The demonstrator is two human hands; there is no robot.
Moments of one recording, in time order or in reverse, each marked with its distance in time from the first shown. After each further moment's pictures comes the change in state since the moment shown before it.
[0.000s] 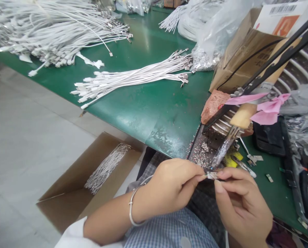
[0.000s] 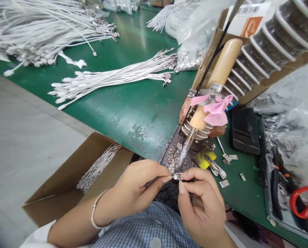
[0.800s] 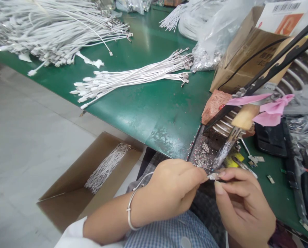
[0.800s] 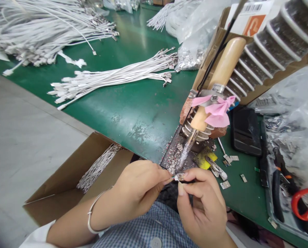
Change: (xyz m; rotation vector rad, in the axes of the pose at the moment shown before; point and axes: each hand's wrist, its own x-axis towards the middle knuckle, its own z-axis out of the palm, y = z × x) left_hand 0.001 0.005 -0.006 0.159 -0.053 0.094; right_hand 0.005 -0.001 0.001 -0.011 0.001 -0.043
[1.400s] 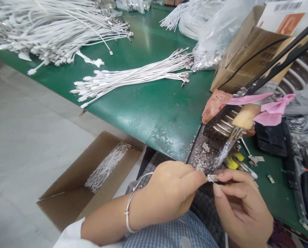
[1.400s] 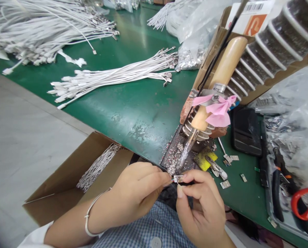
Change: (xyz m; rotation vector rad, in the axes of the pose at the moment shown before) left_hand -0.004 0.003 -0.001 0.092 -0.051 0.006; right_hand -0.002 -0.004 -0.001 -0.029 -0.025 0.030
